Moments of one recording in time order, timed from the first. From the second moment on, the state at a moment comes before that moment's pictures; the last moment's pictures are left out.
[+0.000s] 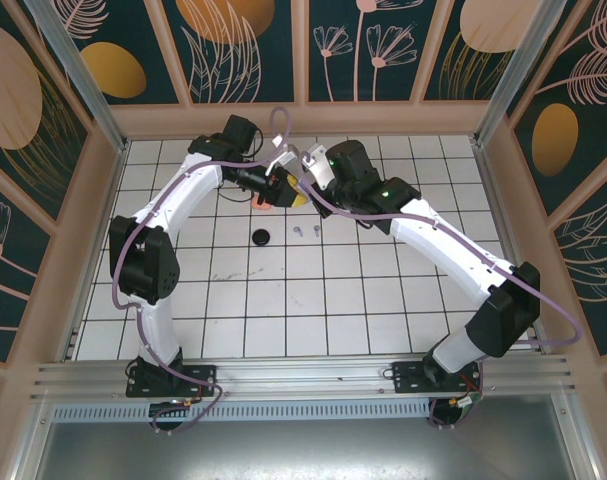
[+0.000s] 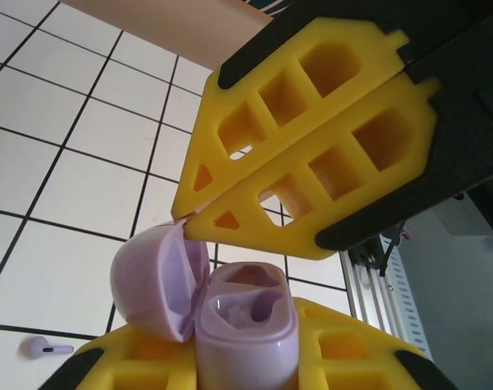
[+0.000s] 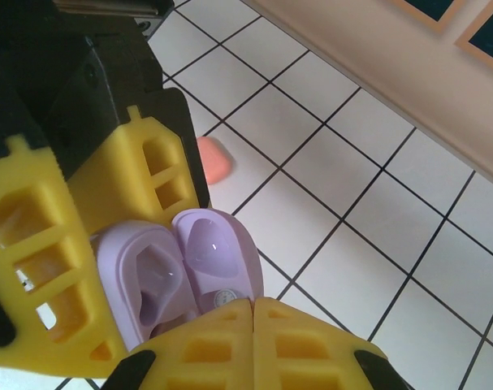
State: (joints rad) left arm -0.39 1.95 1.82 -0.98 1.16 0.57; right arm 0.72 1.53 1.46 -0.59 0.05 -0.16
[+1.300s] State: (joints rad) left arm -0.28 1.26 0.76 0.76 0.53 -0.32; right arm 0.66 2.03 1.56 -0.65 -0.11 0.23
